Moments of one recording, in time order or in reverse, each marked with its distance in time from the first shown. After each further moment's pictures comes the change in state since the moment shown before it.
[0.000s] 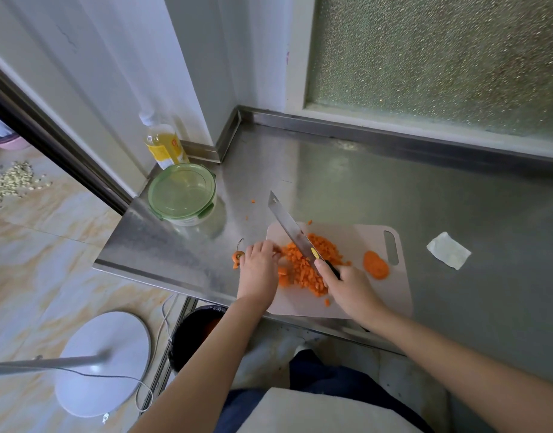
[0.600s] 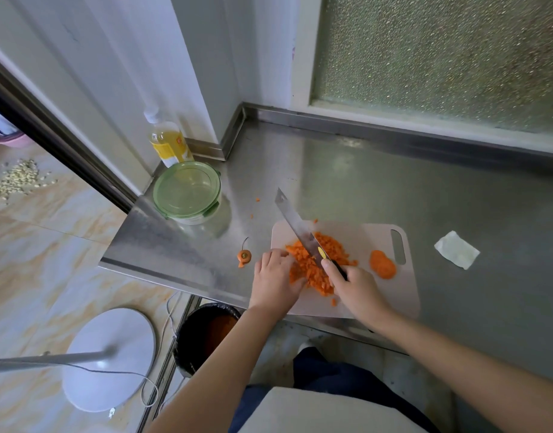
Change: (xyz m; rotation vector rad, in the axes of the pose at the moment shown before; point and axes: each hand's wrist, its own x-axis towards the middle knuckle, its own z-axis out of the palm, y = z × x) left_hand -0.017 0.001 0.010 0.114 -0.088 0.161; right_hand -0.001 0.000 0.004 0.035 0.042 0.021
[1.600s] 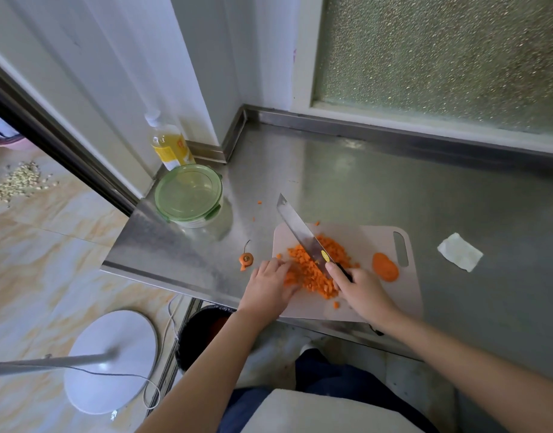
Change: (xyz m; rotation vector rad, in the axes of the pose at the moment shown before) left_hand 0.002 -0.027 0.000 0.039 -0.187 0.068; right_hand 0.005 0.004 -0.005 0.082 -0.056 -0.008
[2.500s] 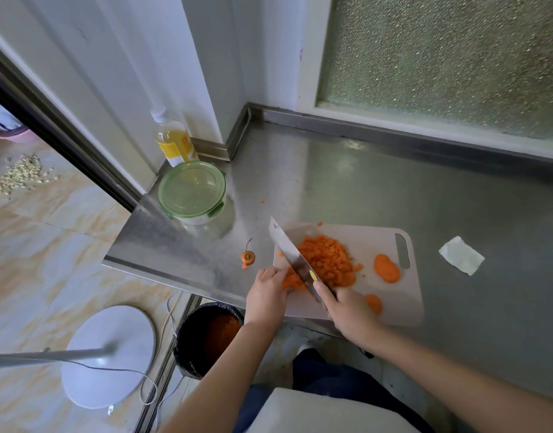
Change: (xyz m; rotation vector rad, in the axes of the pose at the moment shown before) left_hand -0.016 0.008 0.011 -0.205 0.122 -0.198; right_hand -0.014 0.002 0.029 -0.157 -0.078 0.055
